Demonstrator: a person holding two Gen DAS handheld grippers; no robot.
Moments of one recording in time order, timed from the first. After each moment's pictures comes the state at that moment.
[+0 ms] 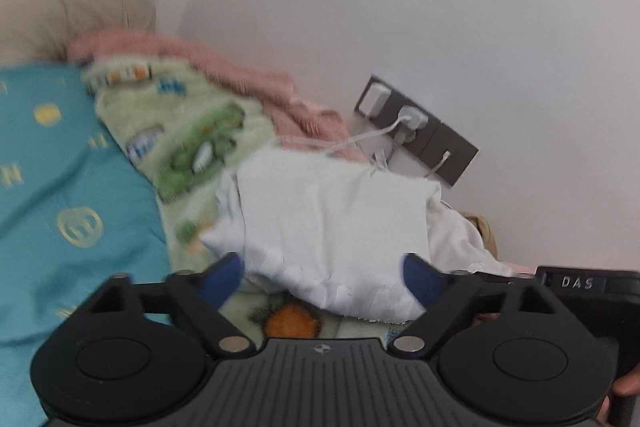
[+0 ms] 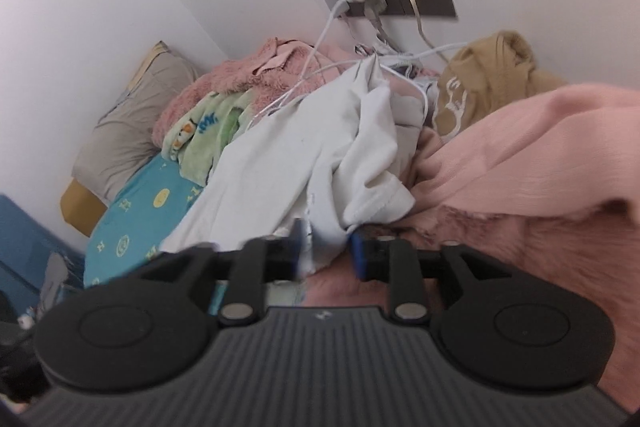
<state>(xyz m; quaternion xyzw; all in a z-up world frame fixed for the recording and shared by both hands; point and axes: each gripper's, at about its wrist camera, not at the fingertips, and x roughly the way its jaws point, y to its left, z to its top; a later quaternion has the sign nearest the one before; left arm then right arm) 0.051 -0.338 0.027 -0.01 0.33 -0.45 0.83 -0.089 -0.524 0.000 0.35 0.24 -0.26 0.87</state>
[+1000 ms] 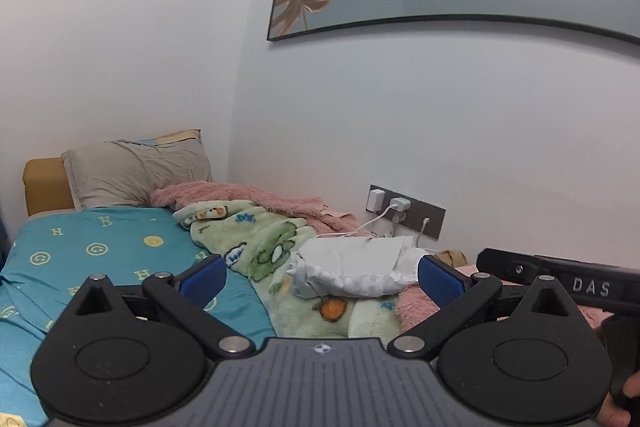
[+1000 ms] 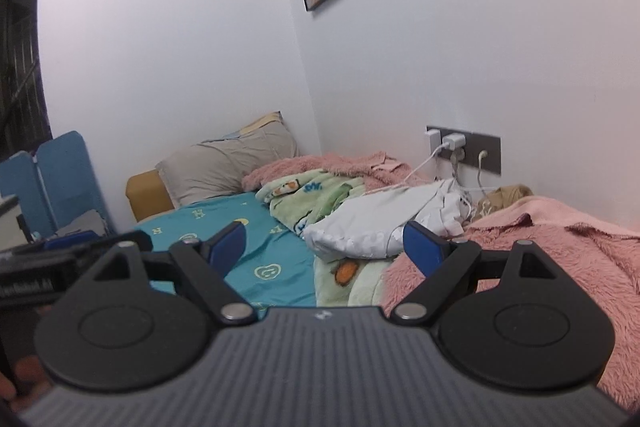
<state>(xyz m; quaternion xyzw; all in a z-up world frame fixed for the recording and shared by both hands) -0.161 -0.108 0.121 0.00 0.14 -0.40 0.91 -0.242 -0.302 0.085 0.13 0.10 -0.21 0.96</state>
